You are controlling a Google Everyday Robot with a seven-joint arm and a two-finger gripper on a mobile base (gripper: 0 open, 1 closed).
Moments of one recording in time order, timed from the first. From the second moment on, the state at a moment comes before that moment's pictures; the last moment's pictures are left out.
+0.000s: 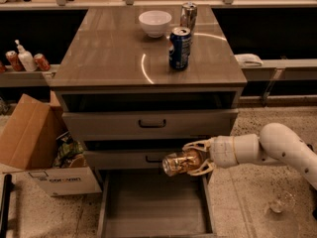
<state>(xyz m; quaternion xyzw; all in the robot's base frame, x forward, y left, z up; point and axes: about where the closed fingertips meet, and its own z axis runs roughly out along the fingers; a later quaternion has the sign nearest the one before) 0.510 -0.113 0.622 -0.74 0.45 0.15 0.48</state>
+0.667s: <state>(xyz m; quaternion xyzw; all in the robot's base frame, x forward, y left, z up) 0.521 -0.114 0.638 -0.74 0.46 0.15 0.47</state>
